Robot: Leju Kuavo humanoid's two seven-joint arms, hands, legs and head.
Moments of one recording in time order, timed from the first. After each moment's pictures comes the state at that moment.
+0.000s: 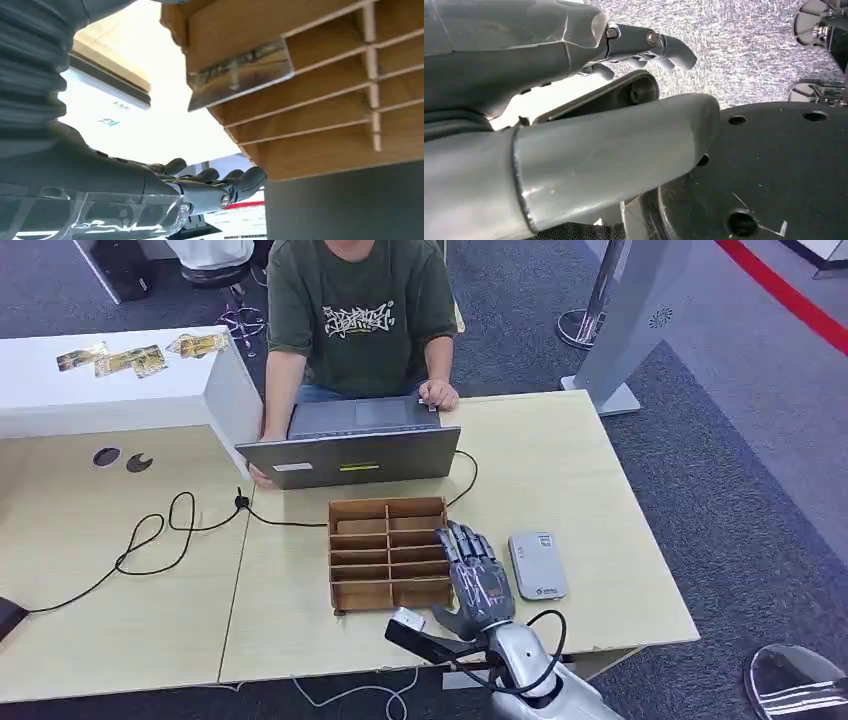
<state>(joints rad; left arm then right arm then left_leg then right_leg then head) 0.03 0.01 -1.05 -0.02 1.32 -0.20 -0.06 -0.23 -0.09 0.88 -1.16 1.27 -0.39 0.25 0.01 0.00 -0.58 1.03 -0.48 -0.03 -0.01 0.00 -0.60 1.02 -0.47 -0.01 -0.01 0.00</state>
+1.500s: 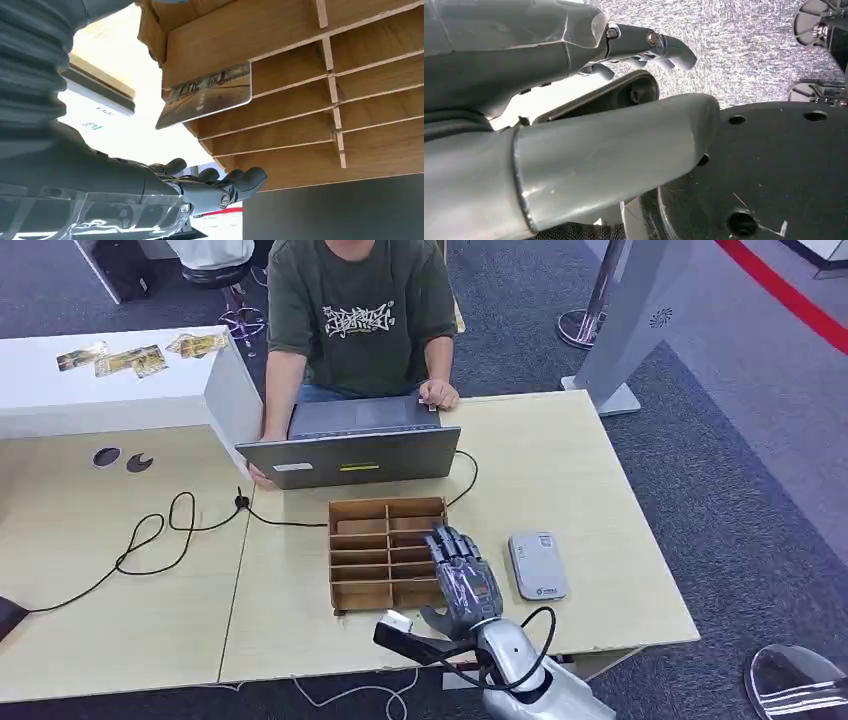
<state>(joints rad) 0.03 0.01 -1.05 -0.02 1.33 -0.20 -0.06 -0.27 -0.08 0.92 -1.13 1.25 -0.34 0.25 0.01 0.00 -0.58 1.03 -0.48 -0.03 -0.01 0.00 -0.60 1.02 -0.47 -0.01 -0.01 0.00</state>
